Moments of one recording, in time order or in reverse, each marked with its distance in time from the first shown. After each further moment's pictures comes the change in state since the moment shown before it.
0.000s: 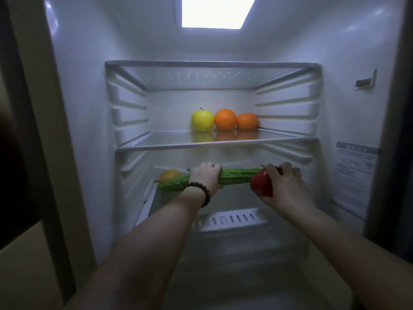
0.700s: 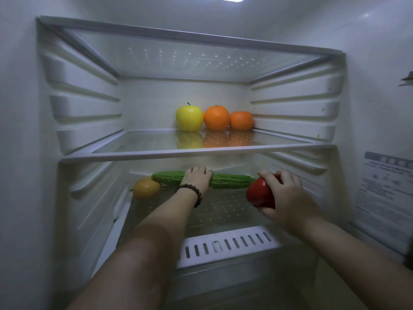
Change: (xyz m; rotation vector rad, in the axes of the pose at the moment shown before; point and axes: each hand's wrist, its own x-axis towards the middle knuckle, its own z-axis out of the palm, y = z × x) left_hand 0.081 -0.027 0.079 0.101 -0.139 0.087; right_hand 0.032 0.018 0.029 0.023 0.026 -0.099
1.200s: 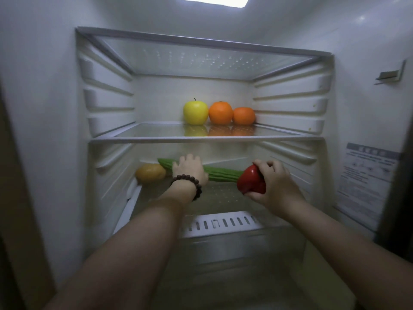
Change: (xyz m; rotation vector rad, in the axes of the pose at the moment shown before) left_hand -0.077 0.012 -0.066 -0.172 0.018 -0.379; right_hand -0.006 -0.014 -0.006 0.162 -0.044 0.005
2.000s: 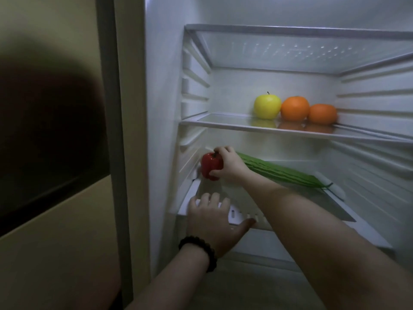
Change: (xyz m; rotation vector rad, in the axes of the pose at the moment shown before) left_hand -0.174 -0.056 0.016 0.087 0.163 -0.099; right_hand 0.100 -0.168 0.136 0.335 -0.344 -0.353
